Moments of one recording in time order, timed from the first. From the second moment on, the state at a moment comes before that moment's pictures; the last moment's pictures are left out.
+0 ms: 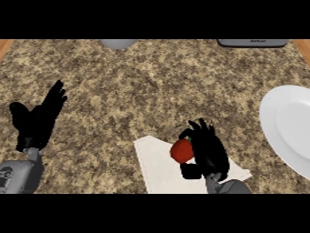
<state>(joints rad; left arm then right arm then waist) -0.18 0.28 0.01 -1.37 0.11 0.07 0.14 -0.13 -0.03 0.48 -1.55 0.88 0.15 0.71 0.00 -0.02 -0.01</state>
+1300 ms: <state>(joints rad) -0.14 0.25 0.04 -1.43 0.07 0.04 0.17 -0.18 -0.15 0.41 -1.75 1.16 -0.14 0.59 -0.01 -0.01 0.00</state>
